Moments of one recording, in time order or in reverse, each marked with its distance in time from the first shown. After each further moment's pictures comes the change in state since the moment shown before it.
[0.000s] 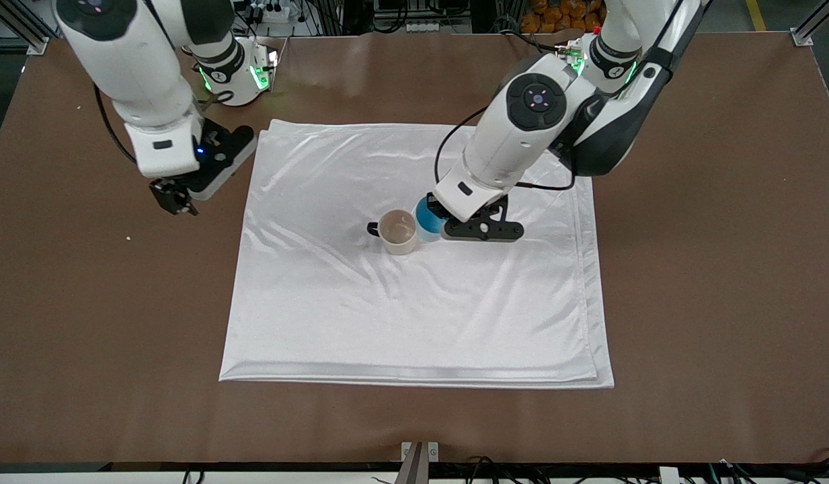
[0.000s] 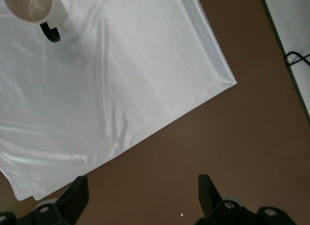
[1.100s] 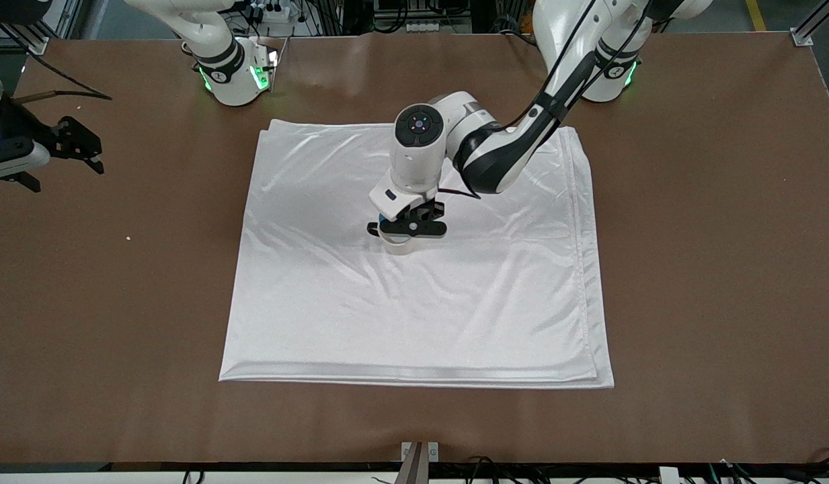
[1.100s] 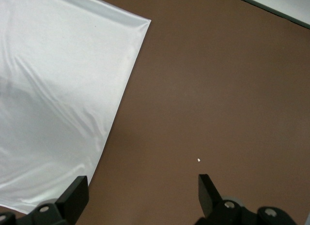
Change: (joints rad) left arm -0.265 0.203 0.122 0.006 0.178 0.118 -0.163; right arm -0.308 -0.086 -0.074 0.022 0.113 -0.065 0.266
